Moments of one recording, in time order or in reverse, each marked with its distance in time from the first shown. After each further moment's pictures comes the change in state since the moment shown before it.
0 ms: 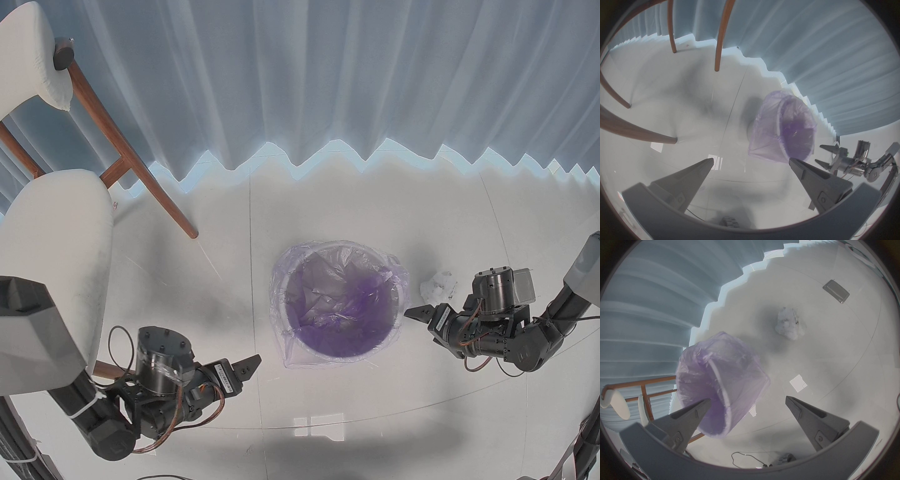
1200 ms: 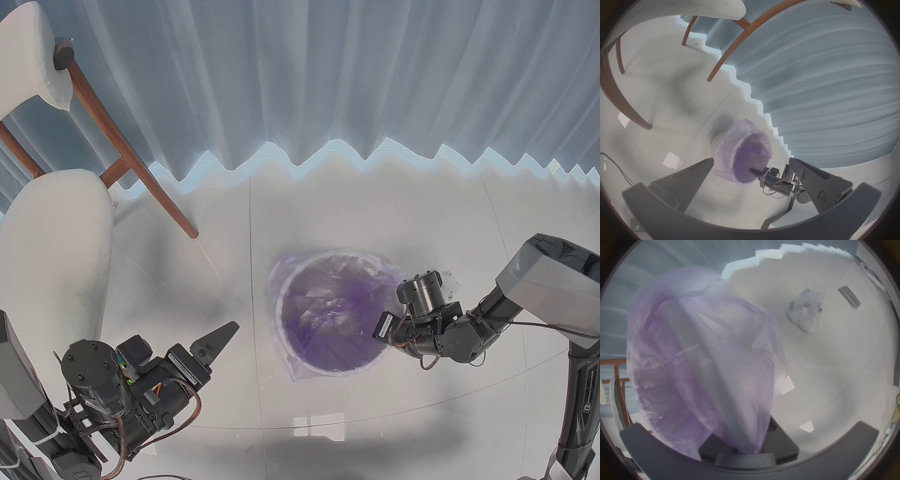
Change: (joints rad) left arm -0.067 -0.163 0.251 -0.458 0.019 -0.293; right arm 0.167 0.261 -0.388 0.266 -0.192 -0.020
